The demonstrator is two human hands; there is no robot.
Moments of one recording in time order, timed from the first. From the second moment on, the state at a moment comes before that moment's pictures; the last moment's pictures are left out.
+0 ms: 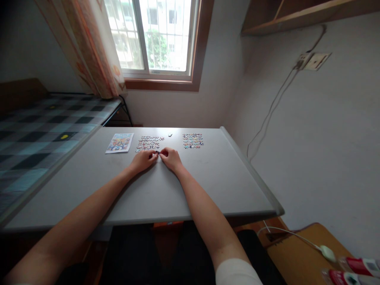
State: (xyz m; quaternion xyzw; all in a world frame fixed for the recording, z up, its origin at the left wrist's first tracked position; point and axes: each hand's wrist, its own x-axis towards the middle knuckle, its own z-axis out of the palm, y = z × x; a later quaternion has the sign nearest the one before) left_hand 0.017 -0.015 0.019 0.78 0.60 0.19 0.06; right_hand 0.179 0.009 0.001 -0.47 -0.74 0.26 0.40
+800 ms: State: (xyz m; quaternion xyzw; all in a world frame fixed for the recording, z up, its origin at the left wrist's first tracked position) left_hand 0.017 -0.015 0.018 0.78 0.59 0.19 0.06; right_hand 0.179 0.011 -0.003 -0.48 -0.75 0.25 0.39
